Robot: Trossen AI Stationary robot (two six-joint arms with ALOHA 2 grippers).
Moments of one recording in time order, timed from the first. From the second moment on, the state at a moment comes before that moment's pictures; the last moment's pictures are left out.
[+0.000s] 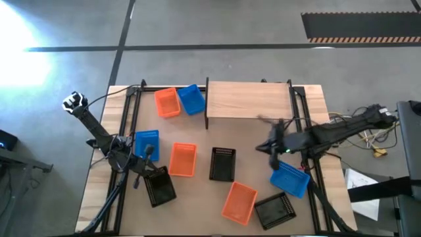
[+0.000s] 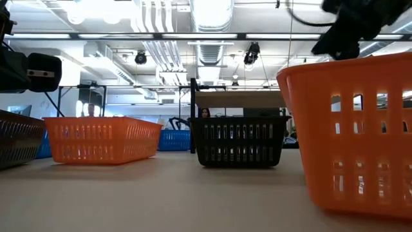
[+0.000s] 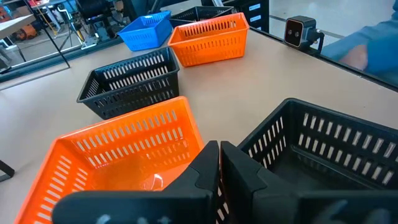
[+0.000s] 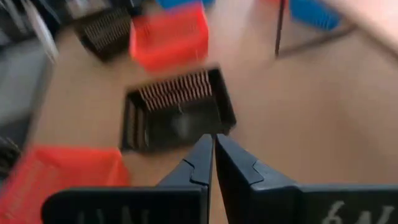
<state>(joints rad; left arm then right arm) -0.83 0.48 0.01 0.07 -0.51 0.01 0.29 0.94 0.63 -0.36 0.26 0.47</state>
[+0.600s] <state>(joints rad) -0.83 0.48 0.01 0.08 -0.51 0.01 0.42 1.73 1.21 -0.39 0.21 0.40</state>
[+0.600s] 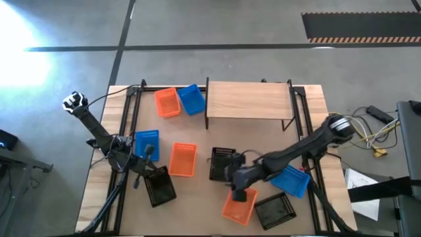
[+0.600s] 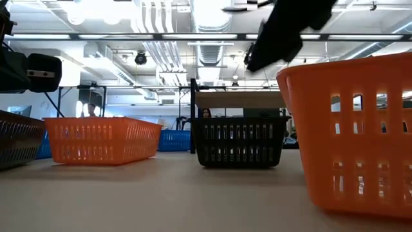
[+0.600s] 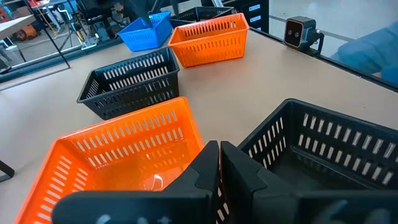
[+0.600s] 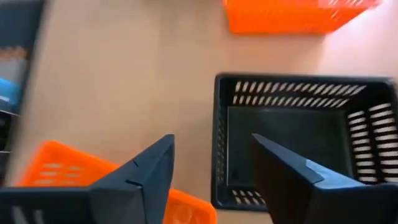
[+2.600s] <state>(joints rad) -0.83 0.48 0.01 0.08 -0.51 0.01 -0.40 1.15 1.19 -1.22 0.18 -0.29</state>
